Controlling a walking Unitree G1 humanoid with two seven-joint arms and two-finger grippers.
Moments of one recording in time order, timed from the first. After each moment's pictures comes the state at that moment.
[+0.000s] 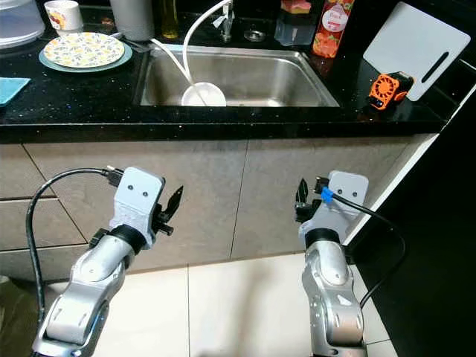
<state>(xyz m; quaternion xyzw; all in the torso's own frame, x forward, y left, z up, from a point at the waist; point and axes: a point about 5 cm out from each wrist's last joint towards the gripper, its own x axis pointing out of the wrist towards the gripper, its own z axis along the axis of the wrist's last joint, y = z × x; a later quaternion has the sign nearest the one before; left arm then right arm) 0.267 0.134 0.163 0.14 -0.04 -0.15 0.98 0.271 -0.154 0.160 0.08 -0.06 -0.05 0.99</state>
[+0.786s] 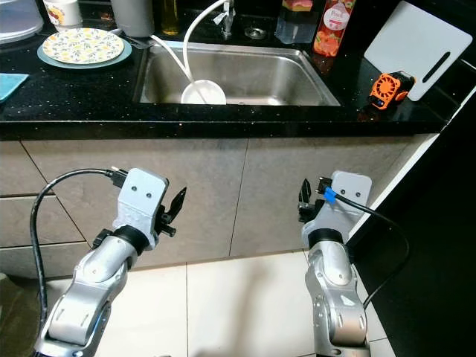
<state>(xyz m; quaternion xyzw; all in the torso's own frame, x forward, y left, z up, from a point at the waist) 0.267 0.129 0.162 0.14 -0.04 -0.16 0.98 0.271 -0.159 0.160 0.07 -0.06 -0.06 0.99</state>
